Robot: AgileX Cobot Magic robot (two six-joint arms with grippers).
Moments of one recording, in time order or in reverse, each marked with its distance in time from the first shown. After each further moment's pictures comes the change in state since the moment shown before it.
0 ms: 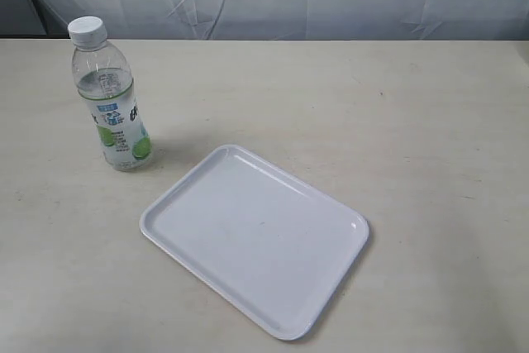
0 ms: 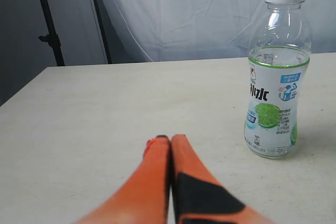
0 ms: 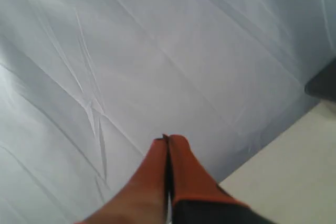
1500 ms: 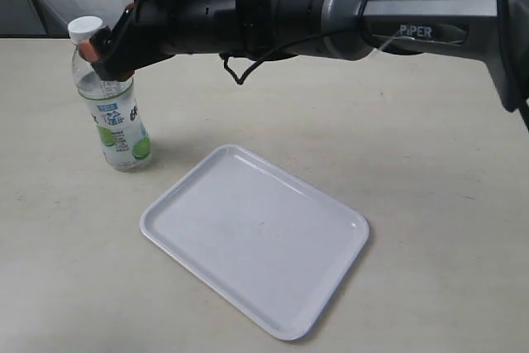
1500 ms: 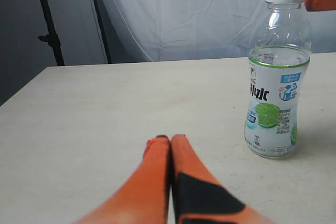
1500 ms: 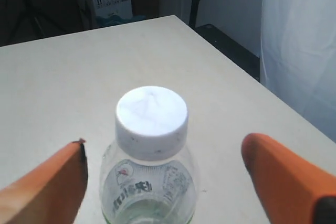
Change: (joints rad) left arm 0.000 0.000 0.000 0.000 0.000 0.000; right arm 0.908 2.002 -1.426 0.722 0.281 -1.648
